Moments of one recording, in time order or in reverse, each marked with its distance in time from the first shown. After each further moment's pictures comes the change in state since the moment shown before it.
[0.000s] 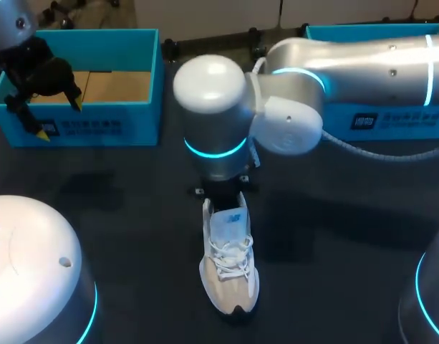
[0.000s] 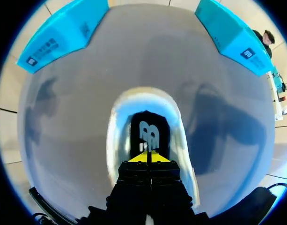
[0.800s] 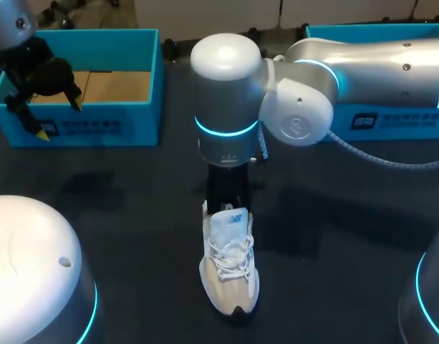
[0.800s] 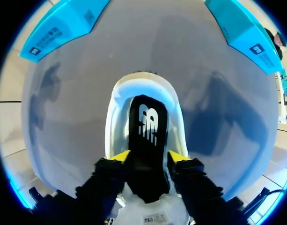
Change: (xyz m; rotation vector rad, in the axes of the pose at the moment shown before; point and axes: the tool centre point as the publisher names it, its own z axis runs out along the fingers) left arm 0.000 0.000 0.000 0.000 0.000 0.000; right arm -0.009 -0.020 -0.005 0.165 0.036 -0.053
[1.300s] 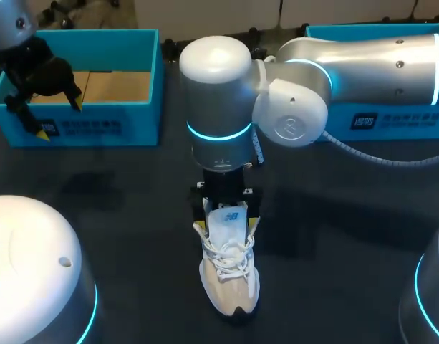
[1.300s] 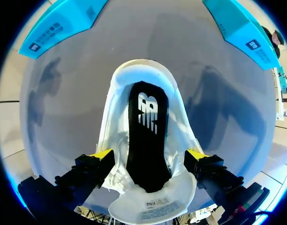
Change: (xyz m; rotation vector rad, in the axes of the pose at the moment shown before) left arm 0.000 0.000 0.000 0.000 0.000 0.000; right arm 0.006 -0.017 -0.005 0.015 -0.023 0.011
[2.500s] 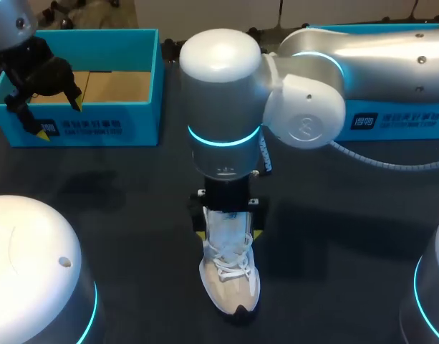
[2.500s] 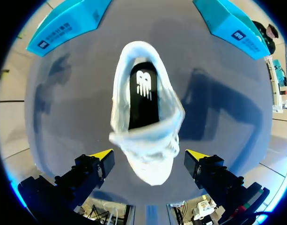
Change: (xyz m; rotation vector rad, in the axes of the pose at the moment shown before) left arm 0.000 0.000 0.000 0.000 0.000 0.000; right arm -0.001 -0.064 -0.045 0.011 0.030 0.025
